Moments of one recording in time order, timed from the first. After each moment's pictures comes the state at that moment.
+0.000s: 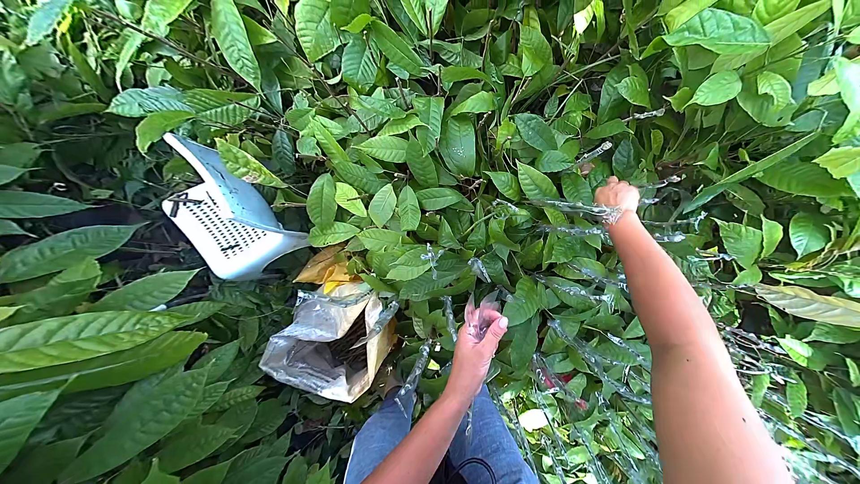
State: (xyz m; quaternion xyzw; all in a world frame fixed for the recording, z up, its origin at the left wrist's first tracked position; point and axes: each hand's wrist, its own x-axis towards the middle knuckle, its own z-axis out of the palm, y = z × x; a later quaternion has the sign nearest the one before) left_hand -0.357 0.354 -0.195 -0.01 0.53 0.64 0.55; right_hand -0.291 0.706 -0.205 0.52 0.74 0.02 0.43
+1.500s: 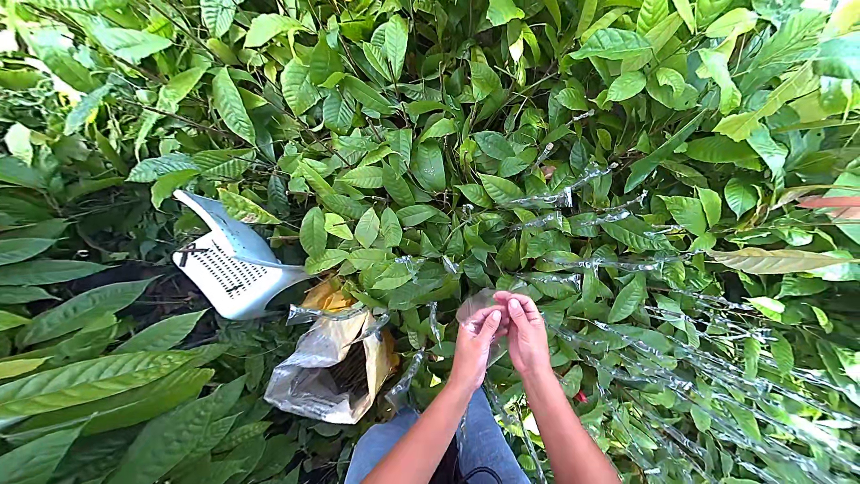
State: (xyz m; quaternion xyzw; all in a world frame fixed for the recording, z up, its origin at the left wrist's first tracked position) left_hand -0.322 0.361 -0.180 0.00 0.53 0.62 0.58; right_hand -0.241 0.414 -0.181 0.50 0.29 -0.72 -0.39
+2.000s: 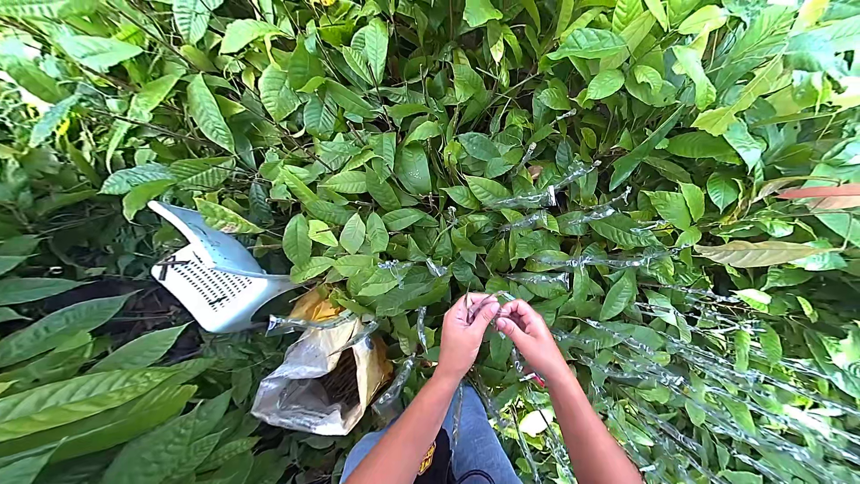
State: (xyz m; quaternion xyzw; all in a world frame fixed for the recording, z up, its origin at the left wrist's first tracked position) left_hand -0.335 0.385 -0.168 0.18 0.55 0.65 0.50; right_hand -0.200 0.442 -0.158 0.42 0.57 -0.68 -0.19
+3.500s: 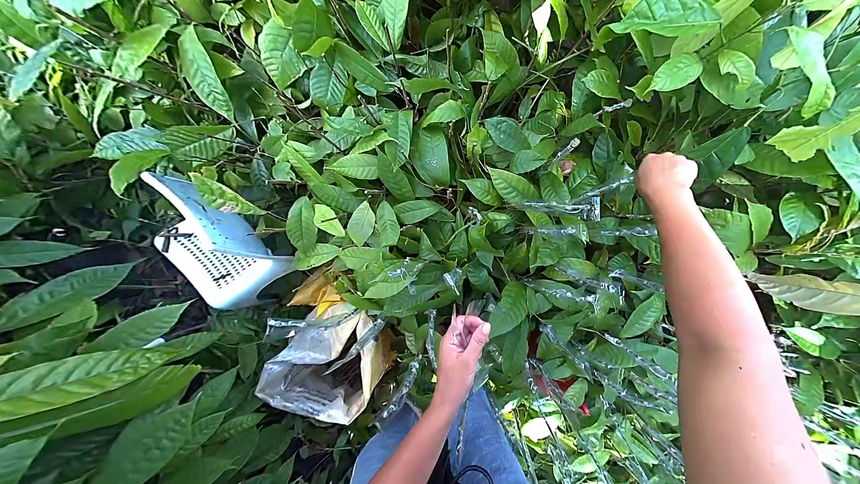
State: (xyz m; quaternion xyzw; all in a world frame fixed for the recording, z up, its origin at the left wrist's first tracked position) left_hand -0.345 0.366 -0.209 0.05 0.59 0.63 0.51; right_hand -0.238 0.768 -0.145 0.65 0.68 0.01 0.34
